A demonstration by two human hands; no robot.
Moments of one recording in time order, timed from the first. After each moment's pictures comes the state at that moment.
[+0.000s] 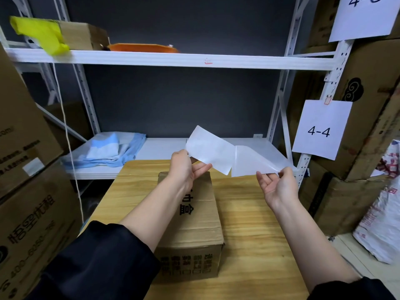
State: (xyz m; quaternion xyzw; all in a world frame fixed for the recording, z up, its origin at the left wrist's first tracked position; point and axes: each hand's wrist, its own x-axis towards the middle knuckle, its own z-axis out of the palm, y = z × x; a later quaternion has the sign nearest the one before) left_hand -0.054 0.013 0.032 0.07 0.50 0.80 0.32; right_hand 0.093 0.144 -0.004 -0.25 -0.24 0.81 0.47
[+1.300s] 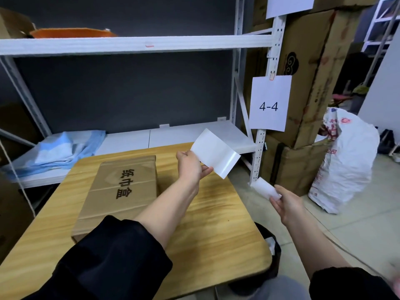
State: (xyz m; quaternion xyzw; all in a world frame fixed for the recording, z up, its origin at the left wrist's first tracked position) left_hand 0.079 0.095 -0.010 0.13 0.59 0.73 0.32; right_hand 0.256 0.222 -0.117 -0.48 -0.27 0.69 0.46
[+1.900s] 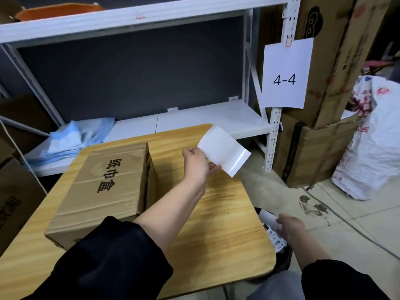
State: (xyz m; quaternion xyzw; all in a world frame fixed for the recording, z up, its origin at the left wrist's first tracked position) left_hand 0.101 0.127 -0.046 0.13 0.64 0.69 0.30; right_hand 0.262 0.258 -0.254 -0.65 -0.38 0.61 0.25
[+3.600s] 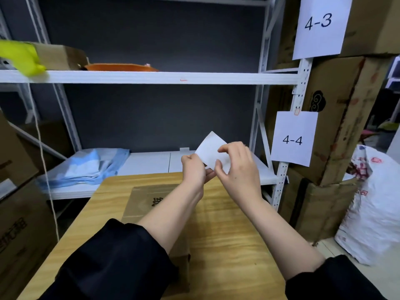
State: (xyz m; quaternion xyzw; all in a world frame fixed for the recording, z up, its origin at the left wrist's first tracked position) left_hand 0.018 0.078 0.047 0.14 0.59 0.75 0.28; right_hand 0.103 0.142 0.028 -0.18 -0.83 0.04 0.53
